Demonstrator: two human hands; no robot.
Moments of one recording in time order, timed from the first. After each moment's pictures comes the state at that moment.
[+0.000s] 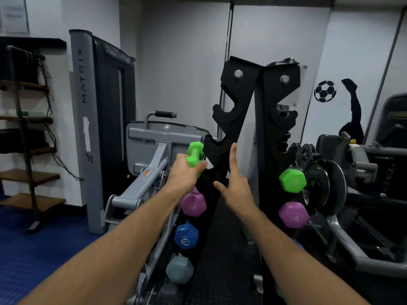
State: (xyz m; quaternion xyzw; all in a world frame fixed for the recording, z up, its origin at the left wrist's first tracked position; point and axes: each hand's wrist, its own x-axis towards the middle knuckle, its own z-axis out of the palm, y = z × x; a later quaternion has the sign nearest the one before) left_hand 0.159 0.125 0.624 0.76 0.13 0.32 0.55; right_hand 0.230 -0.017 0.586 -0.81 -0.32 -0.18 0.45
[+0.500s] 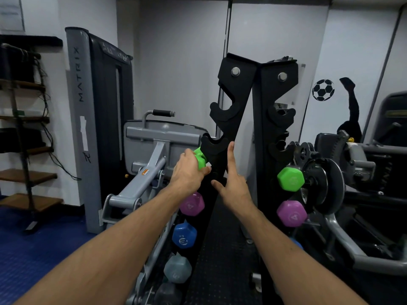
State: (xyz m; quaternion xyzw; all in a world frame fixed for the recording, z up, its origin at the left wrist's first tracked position) left_hand 0.173 0.118 0.626 0.88 0.14 0.33 0.32; right_hand 0.231 -0.017 0.585 -0.81 -0.33 -0.18 0.45
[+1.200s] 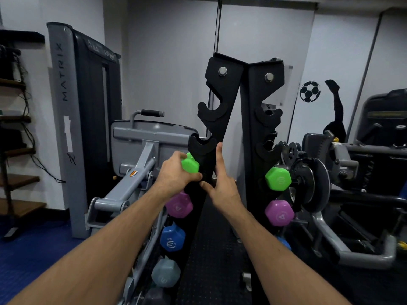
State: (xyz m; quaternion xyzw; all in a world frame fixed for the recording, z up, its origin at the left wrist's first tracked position) left_hand 0.184 0.131 0.619 0.86 0.10 0.32 0.38; right_hand 0.233 -0.023 0.583 -0.79 -0.34 -0.16 0.48
